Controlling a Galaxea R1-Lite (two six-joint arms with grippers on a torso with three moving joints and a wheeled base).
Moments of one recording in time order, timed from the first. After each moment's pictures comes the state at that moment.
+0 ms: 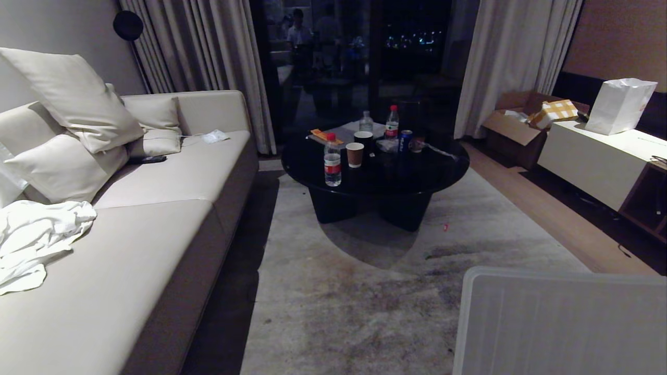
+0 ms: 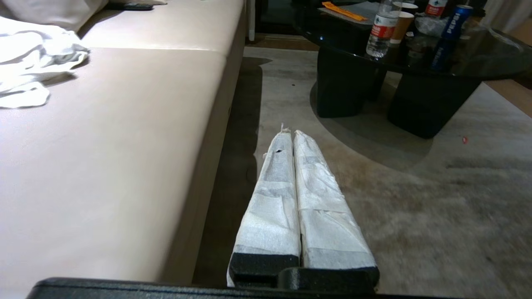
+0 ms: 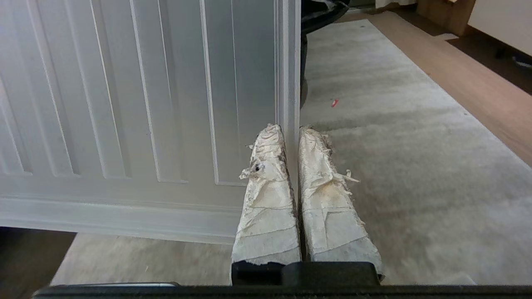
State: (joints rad) left arm 0.00 0.00 0.00 0.00 0.06 -0.05; right arm 0.01 0.00 0.00 -0.02 -0.01 0.06
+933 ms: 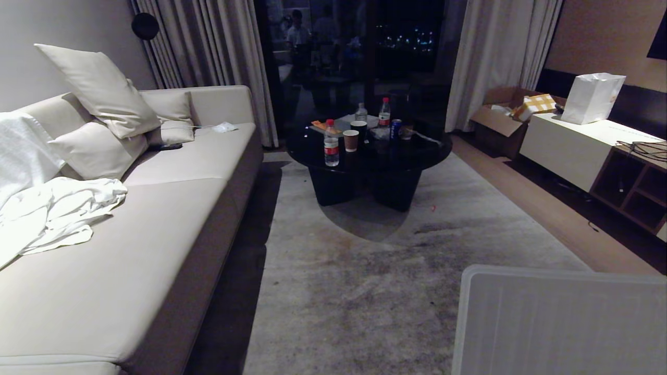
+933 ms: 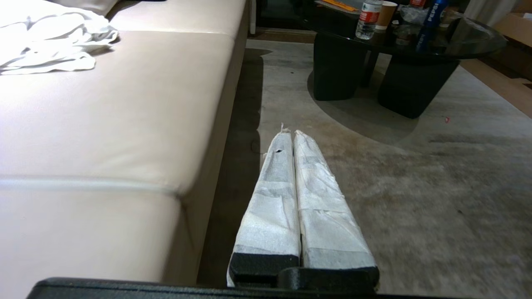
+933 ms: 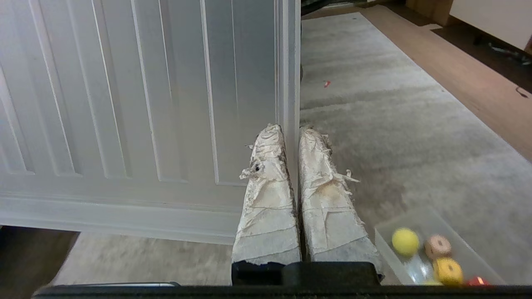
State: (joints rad) left arm 0.00 0.00 0.00 0.00 0.06 -0.06; right arm 0.01 0.00 0.00 -0.02 -0.01 0.06
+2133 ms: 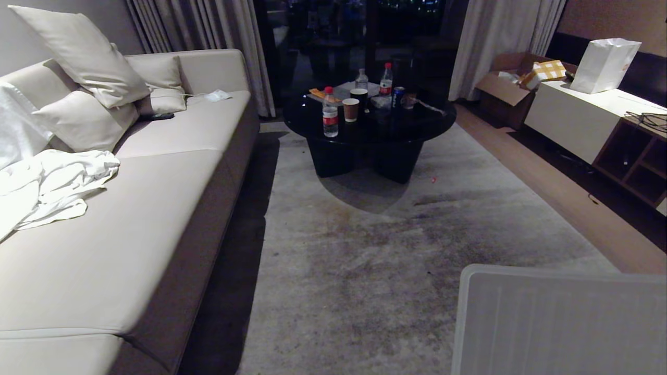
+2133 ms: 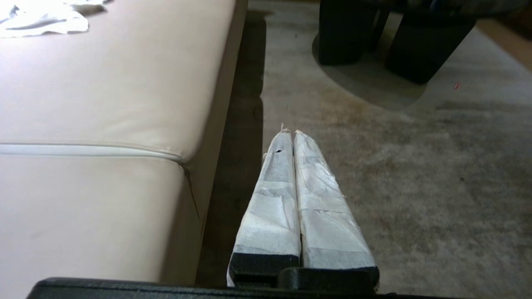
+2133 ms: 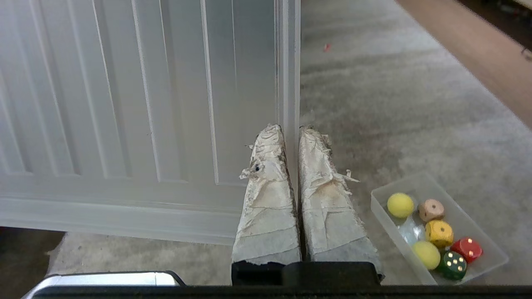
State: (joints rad) left arm 0.00 0.00 0.00 0.00 0.06 -0.06; right arm 0.01 0.00 0.00 -0.02 -0.01 0.06
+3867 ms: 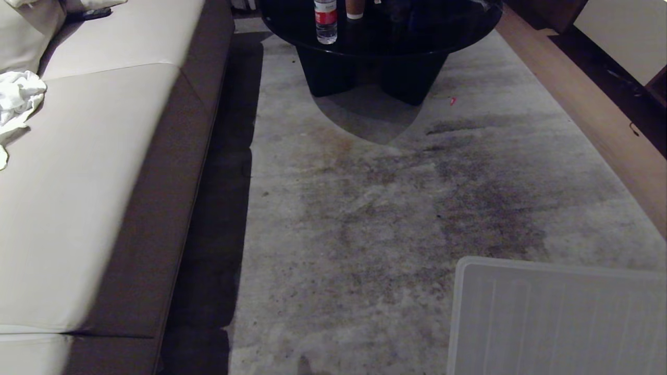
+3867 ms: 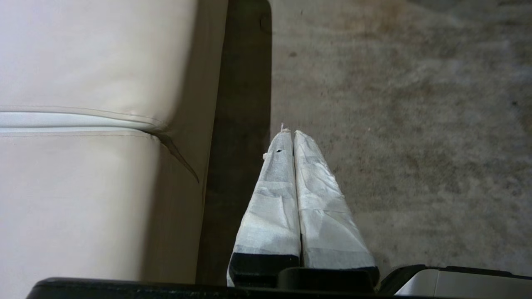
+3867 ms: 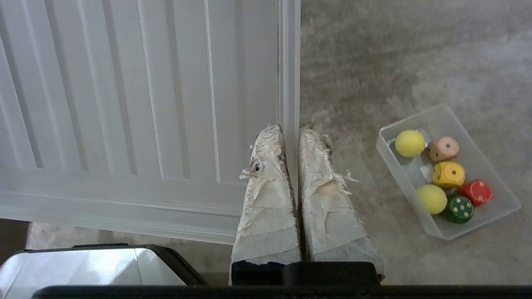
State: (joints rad) left arm 0.00 0.00 0.00 0.00 0.05 -0.03; right arm 0.01 0.00 0.00 -0.02 -0.01 0.06
